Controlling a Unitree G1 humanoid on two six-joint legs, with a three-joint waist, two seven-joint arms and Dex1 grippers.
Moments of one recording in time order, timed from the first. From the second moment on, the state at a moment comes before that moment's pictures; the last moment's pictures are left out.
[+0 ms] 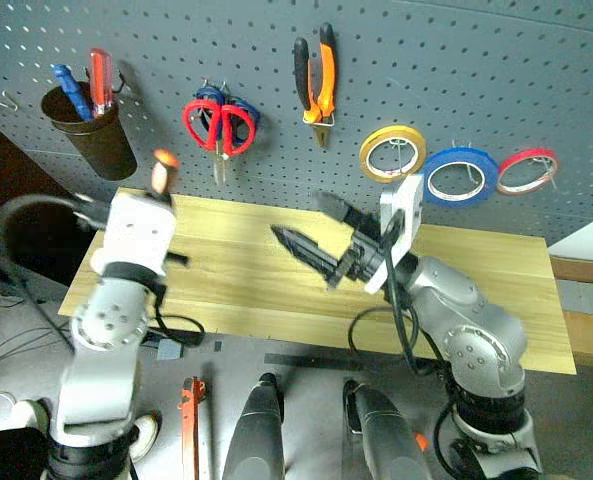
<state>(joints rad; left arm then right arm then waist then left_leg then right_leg) -0.29 0.55 0.24 -0.60 0.17 0.52 -0.08 -0.55 -0.02 0.09 -0.53 0.59 0.72 0.37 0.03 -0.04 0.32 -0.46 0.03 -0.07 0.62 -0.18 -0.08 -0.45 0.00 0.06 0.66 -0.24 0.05</state>
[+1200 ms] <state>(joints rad) -1.03 0.64 0.15 0.68 0.15 -0.17 0.02 -0.87 0.04 0.08 -0.08 0.30 0.40 0.25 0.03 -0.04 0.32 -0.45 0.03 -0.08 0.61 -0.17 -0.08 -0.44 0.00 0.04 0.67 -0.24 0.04</state>
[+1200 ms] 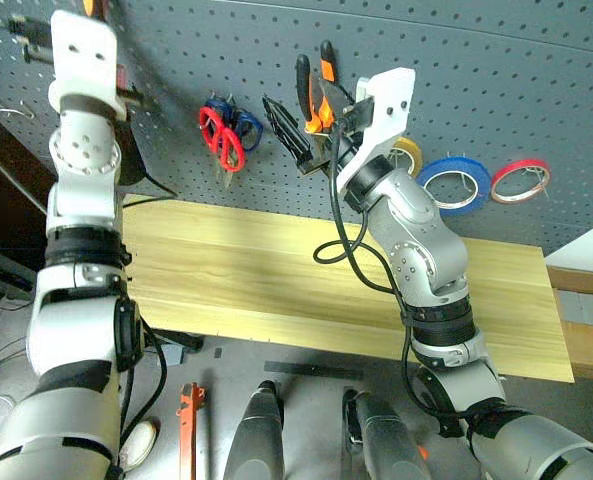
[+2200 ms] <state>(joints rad) -0.73 0.57 0.25 0.10 0.10 0.27 0.03 -0.84 0.03 0.08 -0.08 0.30 0.42 0.28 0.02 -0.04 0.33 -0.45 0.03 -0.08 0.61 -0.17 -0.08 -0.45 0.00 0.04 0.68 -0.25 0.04</state>
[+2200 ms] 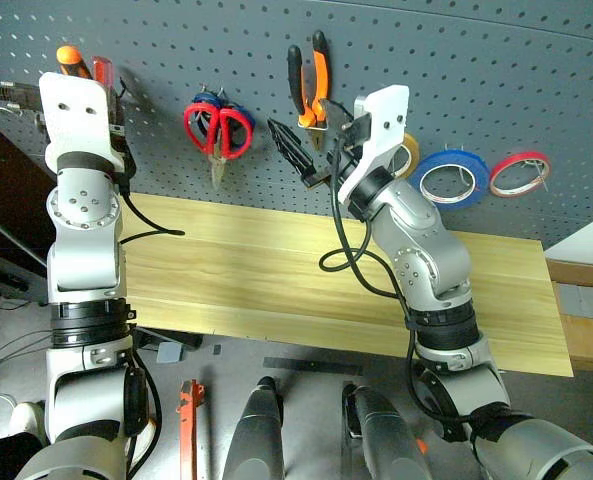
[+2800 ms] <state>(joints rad) -0.60 0.54 0.34 -0.17 0.03 0.44 0.01 -0.72 -0.10 0.11 -0.20 0.30 0.46 0.38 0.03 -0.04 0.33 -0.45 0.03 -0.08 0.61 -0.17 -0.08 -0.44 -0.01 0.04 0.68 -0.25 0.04</state>
